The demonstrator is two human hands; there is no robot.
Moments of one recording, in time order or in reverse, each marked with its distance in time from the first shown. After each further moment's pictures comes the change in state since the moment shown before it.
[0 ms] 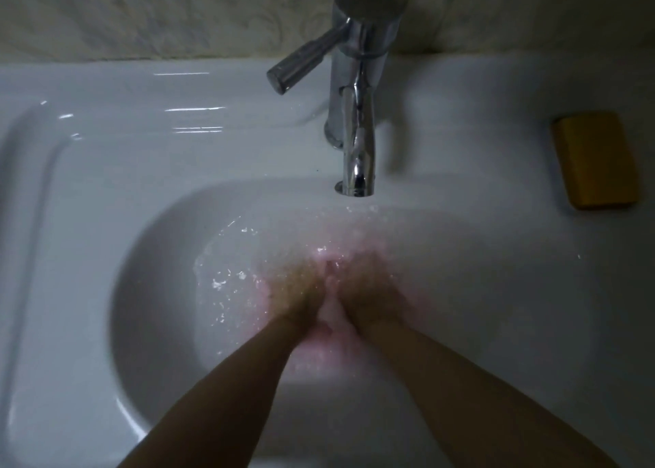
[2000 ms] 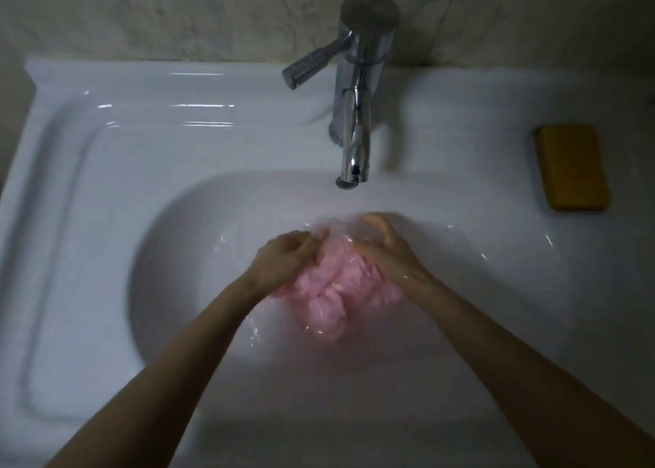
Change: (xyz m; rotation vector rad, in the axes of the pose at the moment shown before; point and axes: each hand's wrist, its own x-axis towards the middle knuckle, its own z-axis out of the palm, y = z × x) left_hand -0.041 0.024 -0.079 -0.133 -0.028 0.257; right_hand 0.010 0.031 -0.061 0.844 -0.237 0.137
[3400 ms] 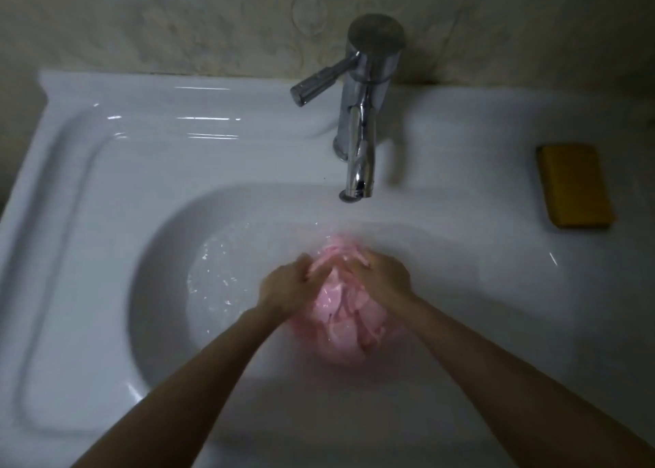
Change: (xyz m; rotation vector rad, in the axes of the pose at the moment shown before) left_hand 0.028 -0.039 0.038 0.415 0.143 -0.127; right_hand 0.014 0.011 0.022 -0.590 0.078 -0.060
